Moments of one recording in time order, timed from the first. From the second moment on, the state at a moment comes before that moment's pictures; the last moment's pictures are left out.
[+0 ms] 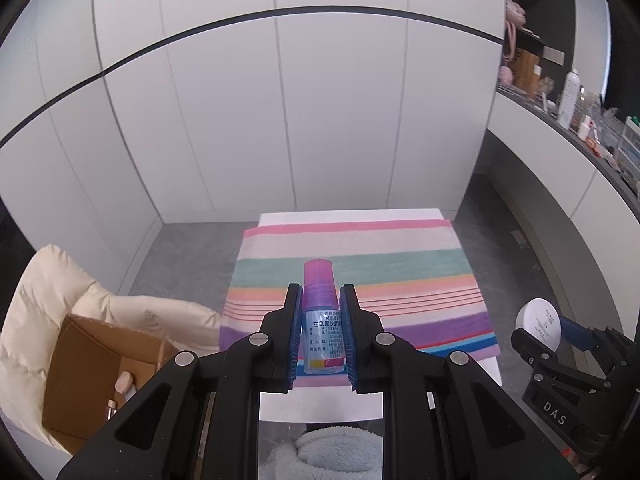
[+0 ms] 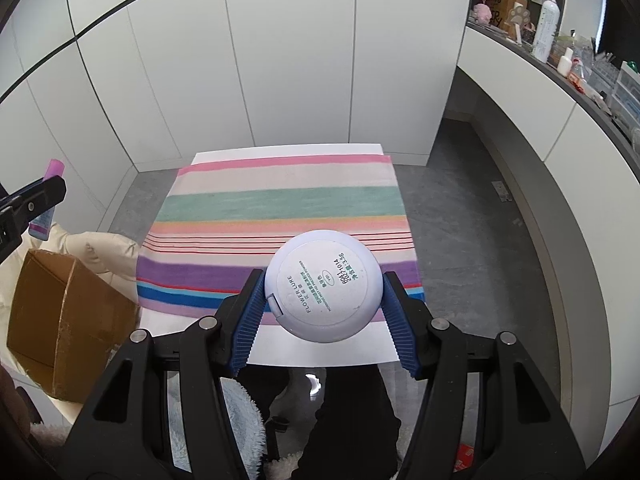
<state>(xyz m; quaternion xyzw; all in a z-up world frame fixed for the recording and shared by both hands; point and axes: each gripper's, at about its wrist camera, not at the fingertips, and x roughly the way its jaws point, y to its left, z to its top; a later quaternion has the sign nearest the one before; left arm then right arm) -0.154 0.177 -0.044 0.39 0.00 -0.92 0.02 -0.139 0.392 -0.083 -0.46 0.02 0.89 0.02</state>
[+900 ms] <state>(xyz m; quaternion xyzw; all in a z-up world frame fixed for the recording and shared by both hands) -0.026 -0.165 -0.080 0.40 0.15 -0.84 0.32 -0.133 0.037 -0.097 -0.45 -0.13 0.84 -0.27</state>
